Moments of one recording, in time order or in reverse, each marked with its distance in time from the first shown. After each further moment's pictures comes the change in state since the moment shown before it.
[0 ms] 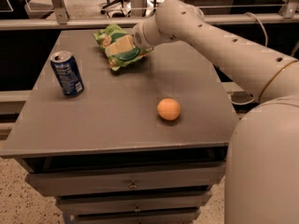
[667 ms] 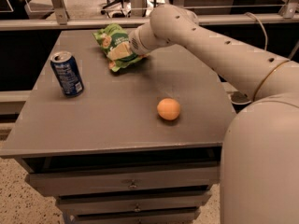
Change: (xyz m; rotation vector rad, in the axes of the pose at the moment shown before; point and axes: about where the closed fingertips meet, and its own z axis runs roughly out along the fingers) arm 0.019 0.017 0.017 -0.033 0.060 -0.021
